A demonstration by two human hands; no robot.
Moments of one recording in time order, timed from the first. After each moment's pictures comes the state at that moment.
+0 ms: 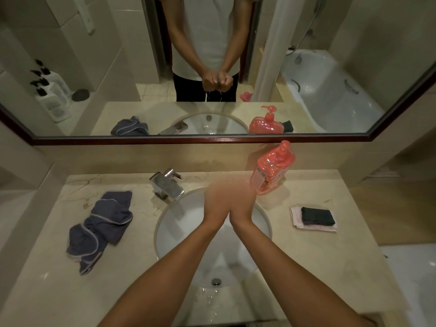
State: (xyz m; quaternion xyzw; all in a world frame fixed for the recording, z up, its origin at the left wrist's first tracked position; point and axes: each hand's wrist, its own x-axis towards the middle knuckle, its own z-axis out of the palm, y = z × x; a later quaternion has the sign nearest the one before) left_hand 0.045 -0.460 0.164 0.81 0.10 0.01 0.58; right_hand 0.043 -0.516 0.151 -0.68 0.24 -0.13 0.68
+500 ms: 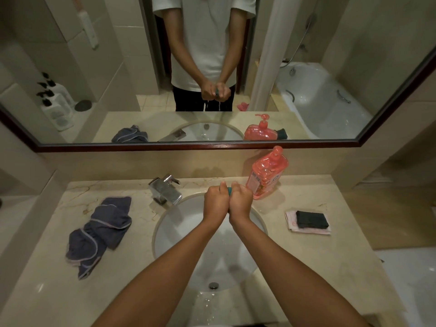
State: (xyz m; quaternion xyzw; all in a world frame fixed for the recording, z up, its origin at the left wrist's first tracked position) left_hand 0.040 -0.467 0.180 0.81 0.13 -0.05 0.57; right_hand 0.043 -0.523 0.162 -0.67 0.28 -0.08 0.69
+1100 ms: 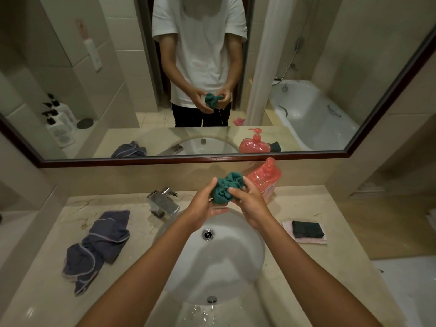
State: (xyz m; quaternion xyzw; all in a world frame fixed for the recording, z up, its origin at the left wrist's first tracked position) left_hand 0.042 -0.428 0.216 0.57 0.07 -0.23 0.78; right_hand 0.030 -0.579 0.225 -0.58 0.08 0.06 0.81
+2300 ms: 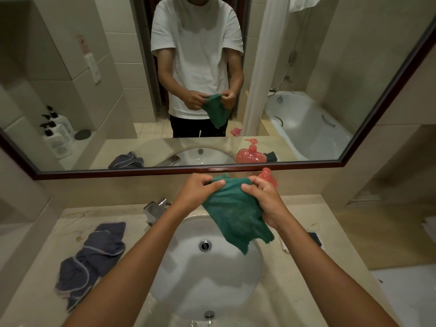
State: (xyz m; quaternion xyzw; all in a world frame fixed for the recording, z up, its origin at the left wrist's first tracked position) left_hand 0.068 -0.415 0.274 0.81 -0.11 -0.05 0.58; right_hand 0.029 -0.620 0.272 -0.61 0.02 0.06 0.79
